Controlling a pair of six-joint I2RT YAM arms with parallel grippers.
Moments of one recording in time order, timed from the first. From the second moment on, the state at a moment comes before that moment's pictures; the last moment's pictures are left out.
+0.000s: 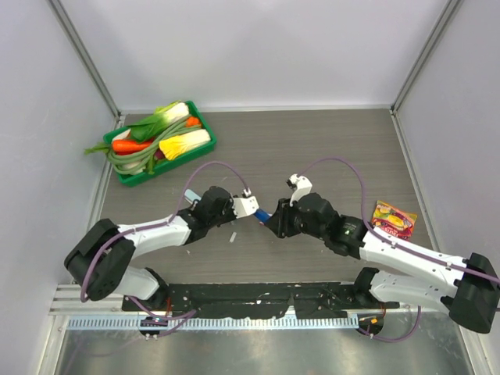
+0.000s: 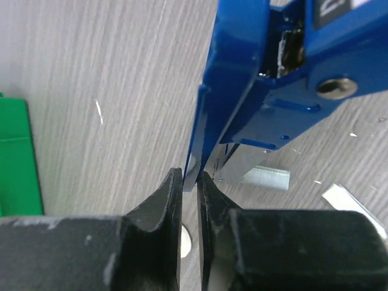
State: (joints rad) left arm -0.73 1.39 0.59 0.10 -0.08 0.62; right arm 0.94 1.00 0.65 -0.17 0.07 0.64
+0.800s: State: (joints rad) left arm -0.72 1.42 0.77 -0.10 -0.22 0.57; right arm 0.93 1.12 0.75 -0.10 0.12 0.54
